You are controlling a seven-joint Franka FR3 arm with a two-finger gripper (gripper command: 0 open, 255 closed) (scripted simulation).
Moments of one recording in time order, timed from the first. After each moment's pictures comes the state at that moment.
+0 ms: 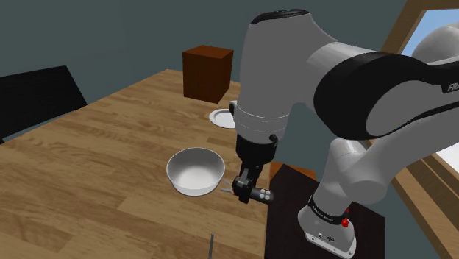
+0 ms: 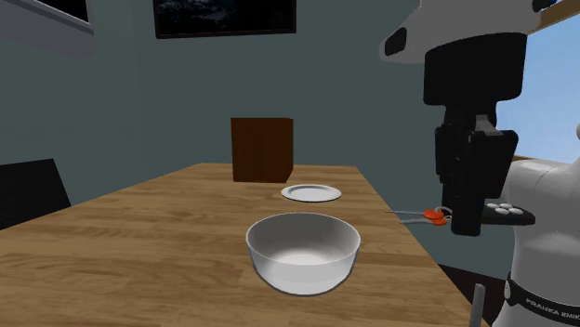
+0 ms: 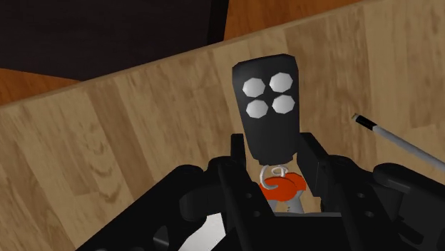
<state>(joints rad) 0.41 -0.57 0.50 -2.29 0.28 1.73 0.61</state>
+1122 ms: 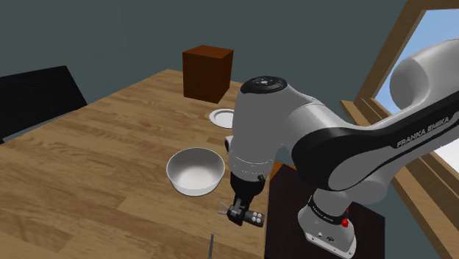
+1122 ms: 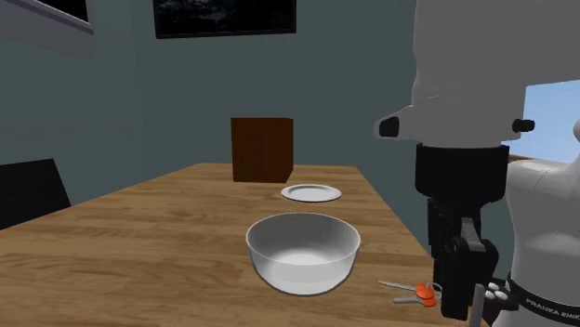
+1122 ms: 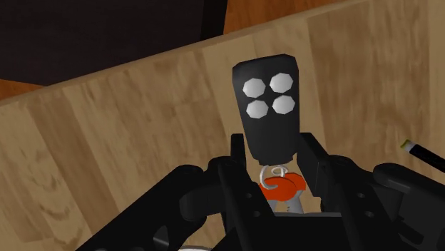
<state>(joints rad) 0.42 -0.53 0.56 -2.49 0.32 1.97 0.60</state>
